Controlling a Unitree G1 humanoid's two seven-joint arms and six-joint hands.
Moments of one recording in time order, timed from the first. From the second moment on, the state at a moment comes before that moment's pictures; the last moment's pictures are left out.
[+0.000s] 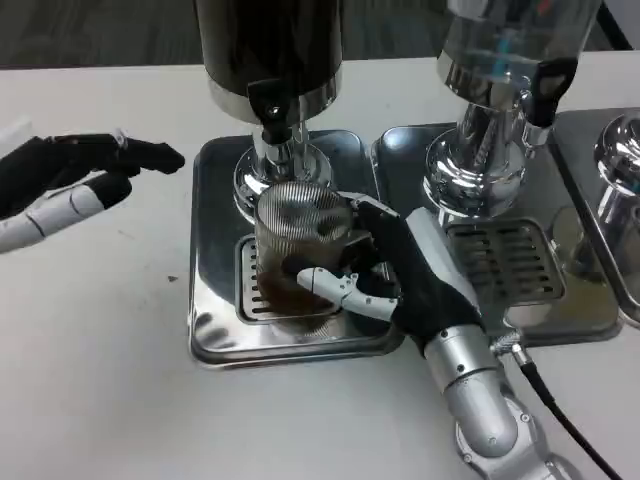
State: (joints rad) left arm -0.49 0.74 0.11 0.93 -0.15 -0.90 -0.85; right arm -0.25 -0.02 0.29 0.41 -0.43 -0.16 -0.19
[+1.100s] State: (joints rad) left arm -0.45 0.70 0.10 0.92 -0.15 -0.98 -0.87; right arm -0.12 -0.07 0.21 0.18 -0.43 -0.11 -0.19
